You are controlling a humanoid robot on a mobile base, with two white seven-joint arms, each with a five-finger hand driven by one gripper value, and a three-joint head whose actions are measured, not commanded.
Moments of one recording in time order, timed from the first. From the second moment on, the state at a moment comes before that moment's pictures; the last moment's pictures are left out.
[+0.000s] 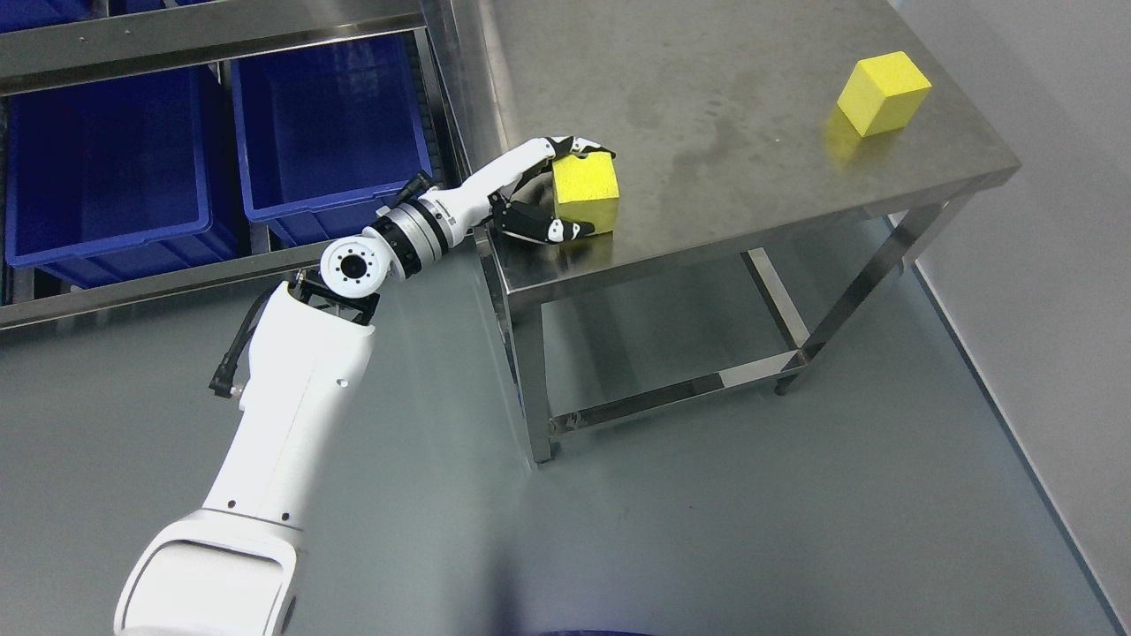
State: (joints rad) left arm -0.69 0.02 -0.23 -1.07 -0.23 -0.21 -0.62; right arm 0.00 0.00 0.00 0.00 0.00 -0.02 -0.03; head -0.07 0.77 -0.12
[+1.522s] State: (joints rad) left arm -0.32 0.00 0.24 -1.43 0.28 -0.31 -0.22; right arm 0.00 0.00 0.00 0.00 0.00 -0.02 -0.03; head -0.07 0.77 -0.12
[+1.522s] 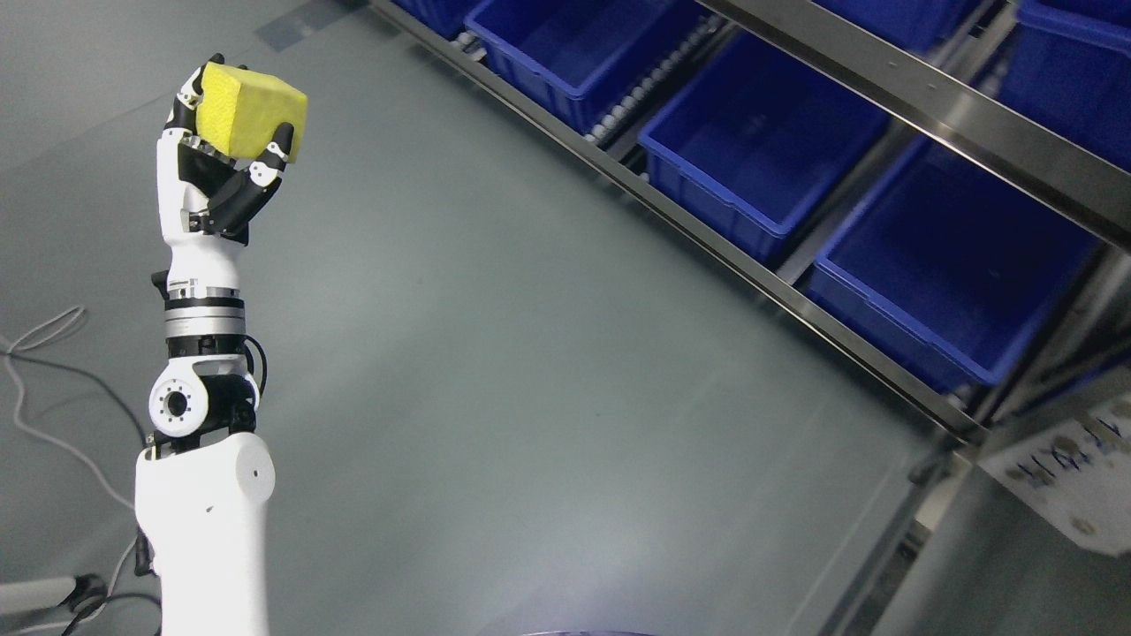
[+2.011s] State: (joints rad) left arm -0.29 0.00 0.31 -1.49 0.28 -0.32 -0.22; right arm 0.00 0.00 0.00 0.00 0.00 -0.02 -0.03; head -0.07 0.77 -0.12
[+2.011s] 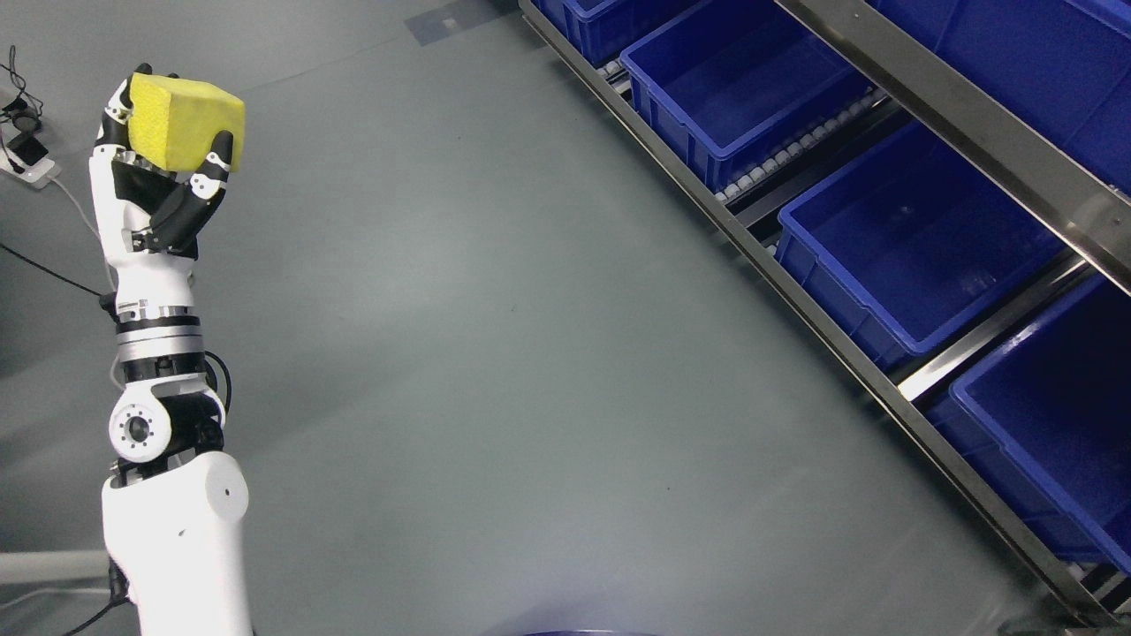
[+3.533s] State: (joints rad) left arm -0.55 0.41 0.22 -1.55 0.05 -0.29 -0.57; right arm 0.00 0.00 0.00 0.00 0.00 -0.03 -0.03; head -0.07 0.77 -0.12
